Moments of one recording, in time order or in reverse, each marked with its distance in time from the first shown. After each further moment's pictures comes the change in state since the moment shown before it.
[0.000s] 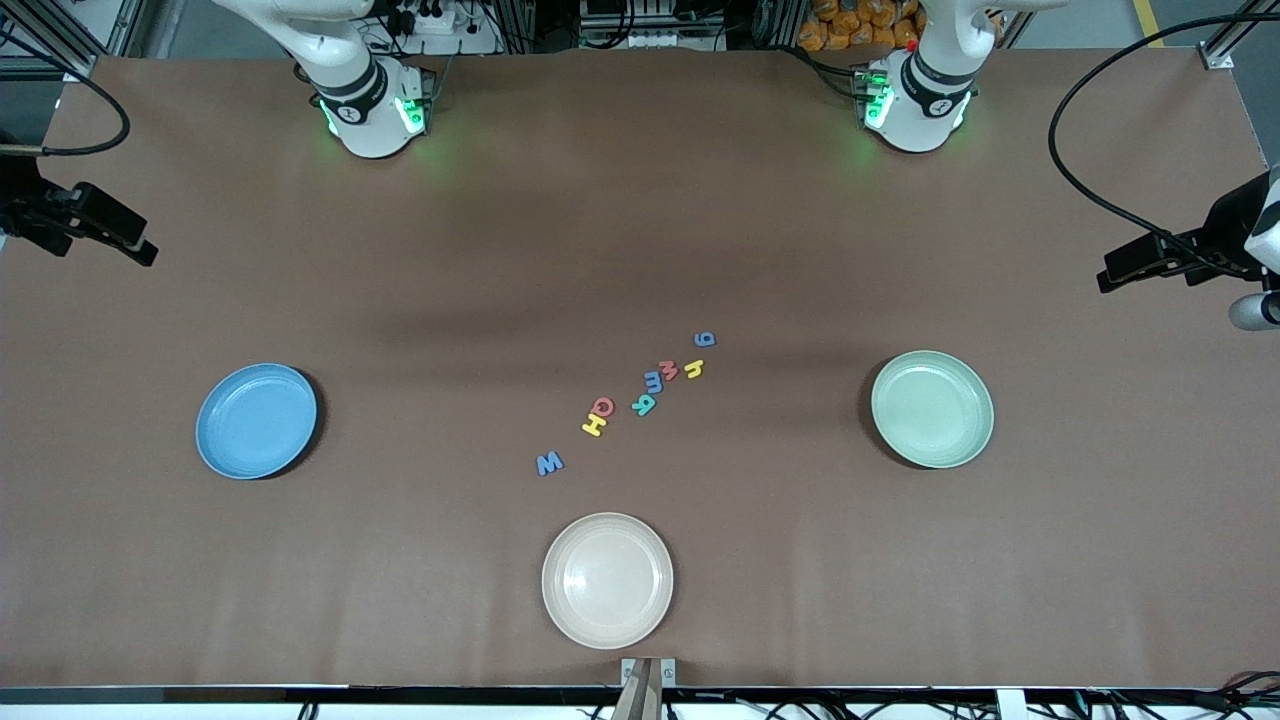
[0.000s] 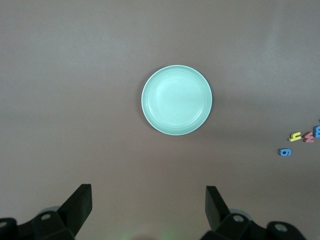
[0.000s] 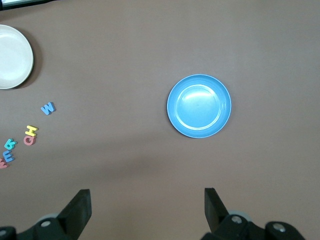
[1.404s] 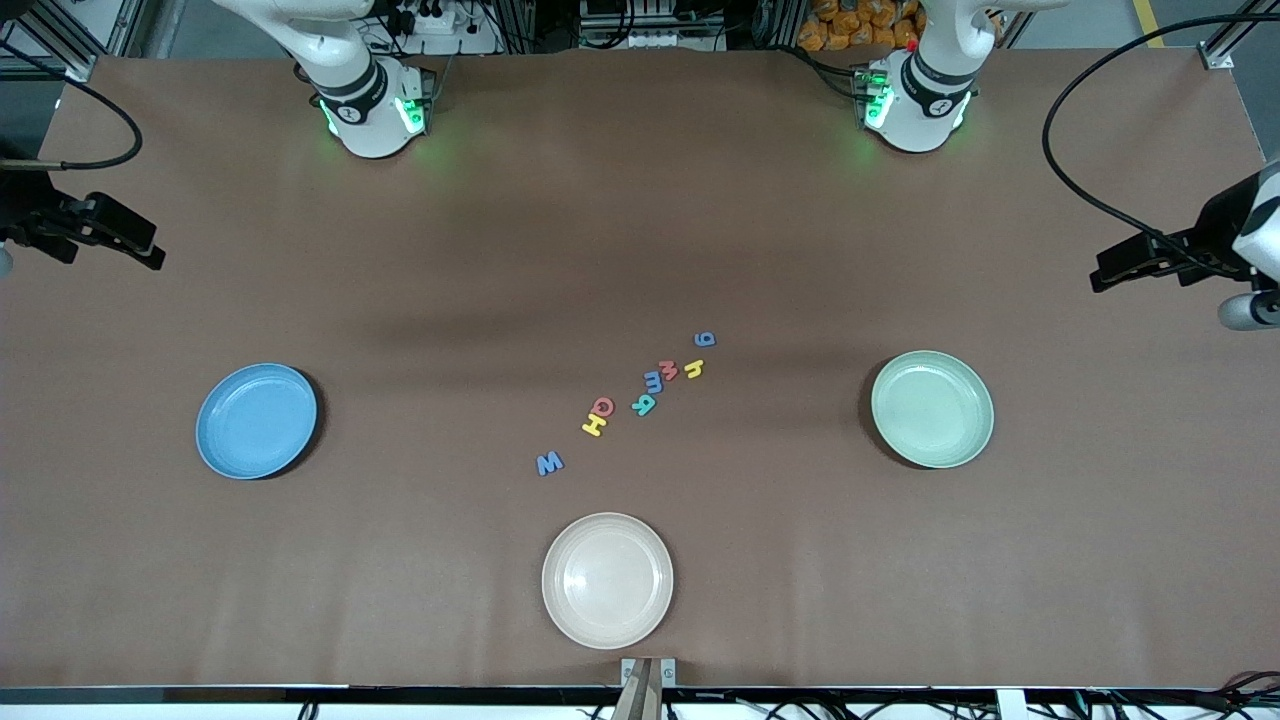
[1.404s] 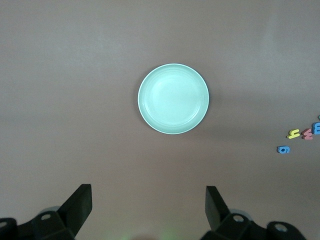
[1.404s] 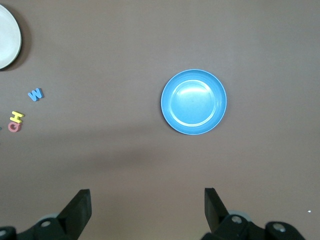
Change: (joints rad) left arm -0.005 0.005 -0.032 -0.002 0.009 -0.001 -0.003; right arm -0.001 0.015 -0.006 -0.014 -0.028 -0.011 -0.079
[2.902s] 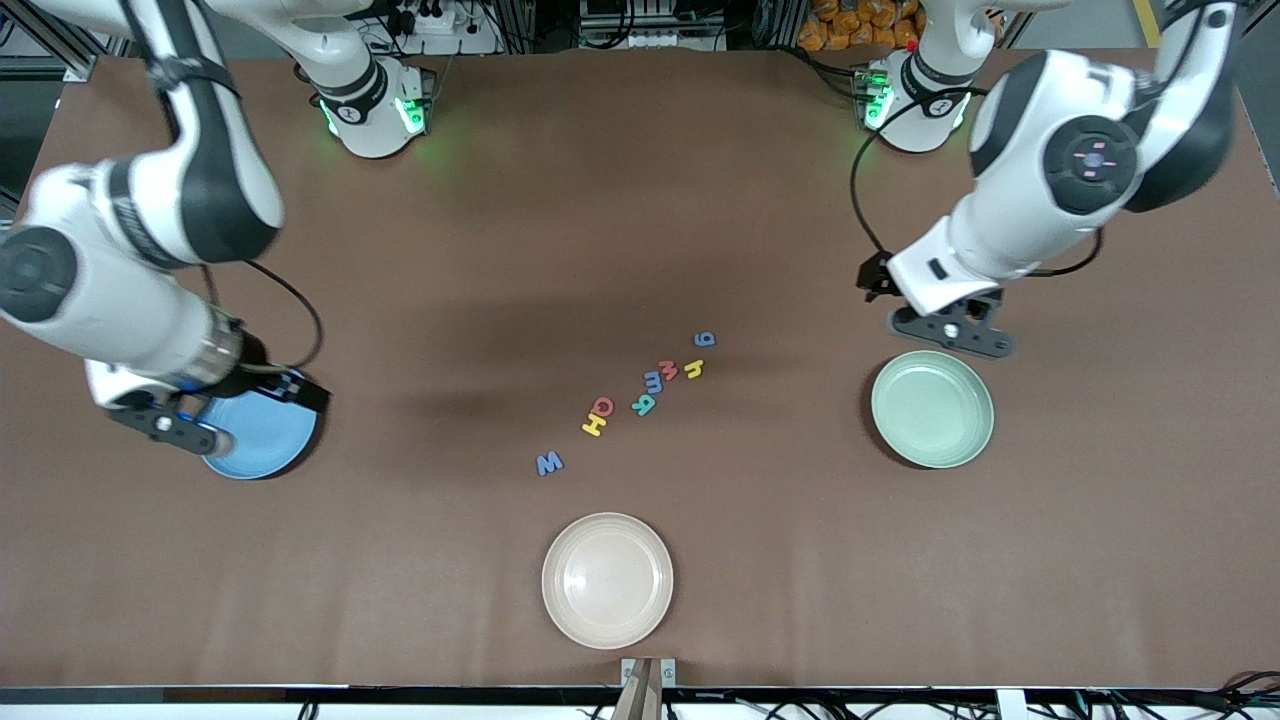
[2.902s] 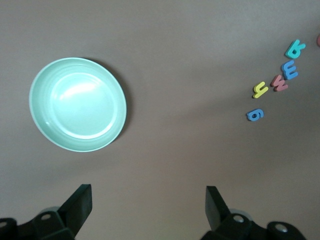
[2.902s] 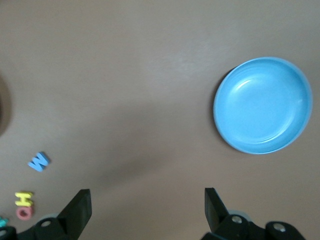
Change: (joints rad) left arm -0.012 -0.011 -0.335 -0.408 0.007 0.387 0.019; right arm 0.214 0.367 -0.003 -0.033 -0.029 0.371 0.570
